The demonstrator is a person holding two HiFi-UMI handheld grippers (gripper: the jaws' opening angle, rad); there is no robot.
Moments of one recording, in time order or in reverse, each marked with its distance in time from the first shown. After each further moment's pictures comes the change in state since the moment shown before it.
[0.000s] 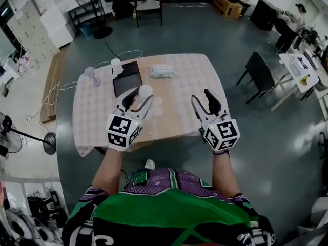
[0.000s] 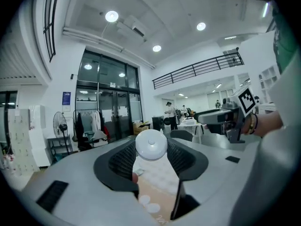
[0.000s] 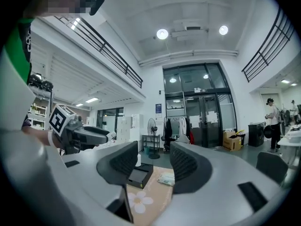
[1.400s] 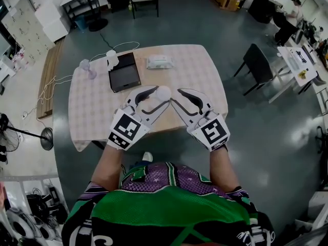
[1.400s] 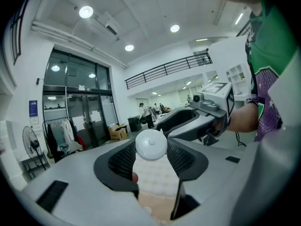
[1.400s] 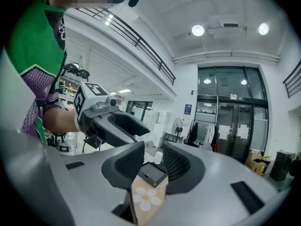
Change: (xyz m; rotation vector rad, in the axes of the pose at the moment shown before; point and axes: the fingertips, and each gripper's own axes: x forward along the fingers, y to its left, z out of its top) left arm -0.002 -0.079 0.017 0.193 -0.001 -0.313; right arm 0.011 0.098 0.006 -0.319 0.005 0.343
